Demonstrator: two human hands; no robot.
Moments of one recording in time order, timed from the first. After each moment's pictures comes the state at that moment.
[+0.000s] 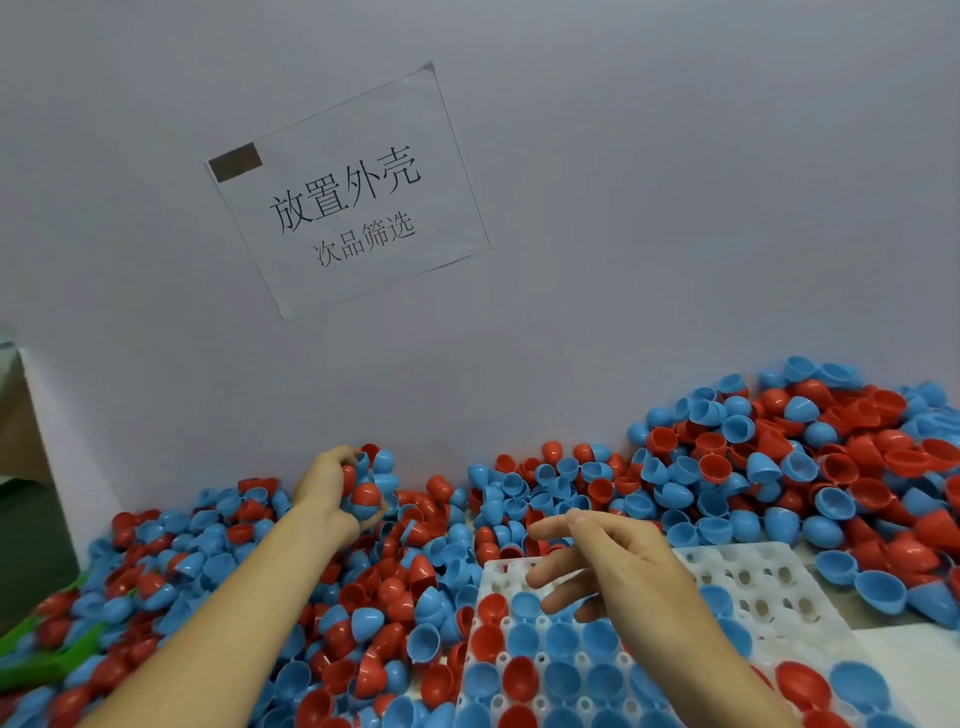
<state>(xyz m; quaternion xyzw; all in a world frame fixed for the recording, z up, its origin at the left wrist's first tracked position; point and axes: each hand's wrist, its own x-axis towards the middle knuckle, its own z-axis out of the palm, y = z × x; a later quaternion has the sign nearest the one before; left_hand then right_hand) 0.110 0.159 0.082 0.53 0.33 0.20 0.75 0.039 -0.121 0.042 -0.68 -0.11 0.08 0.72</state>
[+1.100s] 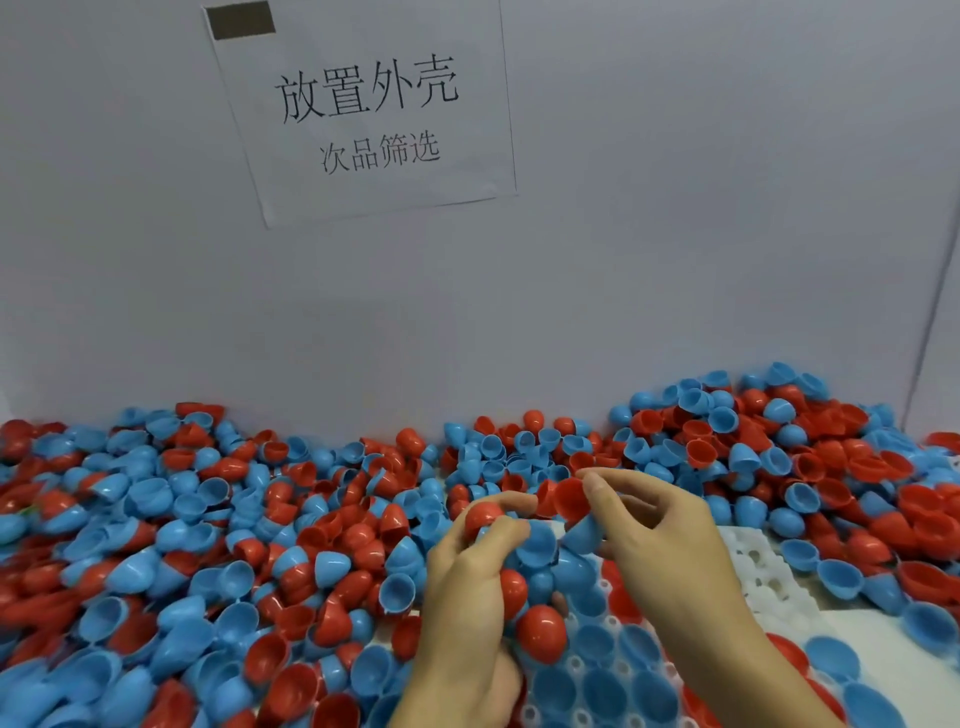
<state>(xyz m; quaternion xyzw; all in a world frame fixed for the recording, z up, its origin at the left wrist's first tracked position) -0.002 0.010 0.020 0.49 0.09 0.09 0.86 0.038 -0.114 0.026 -0.74 -0.06 -0.12 0.66</state>
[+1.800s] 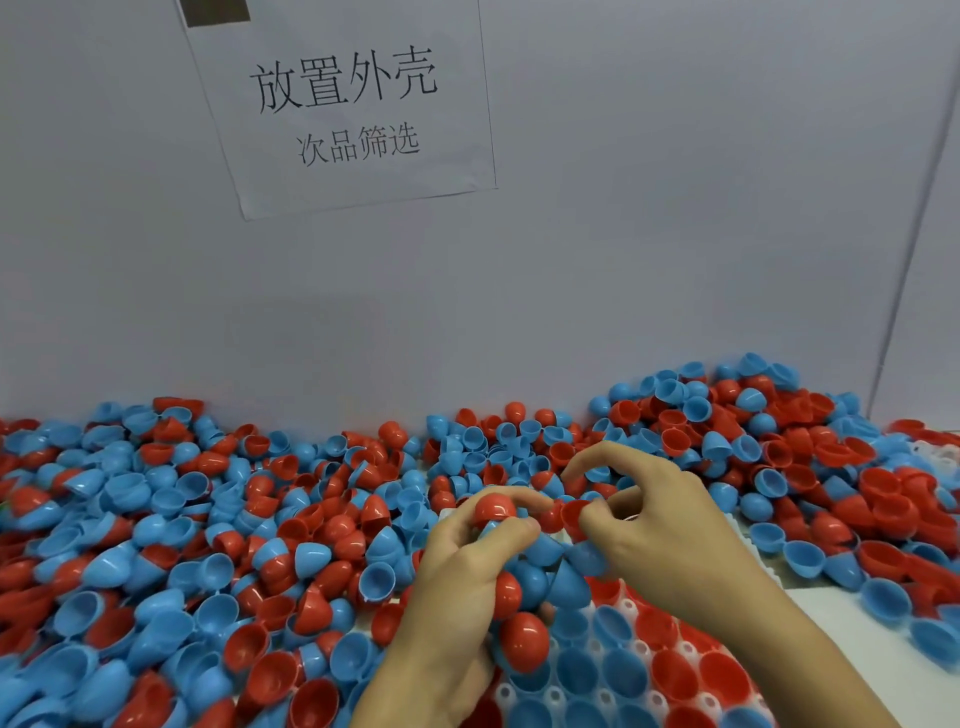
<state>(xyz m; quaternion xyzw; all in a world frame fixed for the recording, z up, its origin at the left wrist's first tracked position) -0.010 0.010 0.024 0.58 0.02 0.03 0.81 0.030 -0.144 0.051 -0.85 -0.18 -0.06 0.49</state>
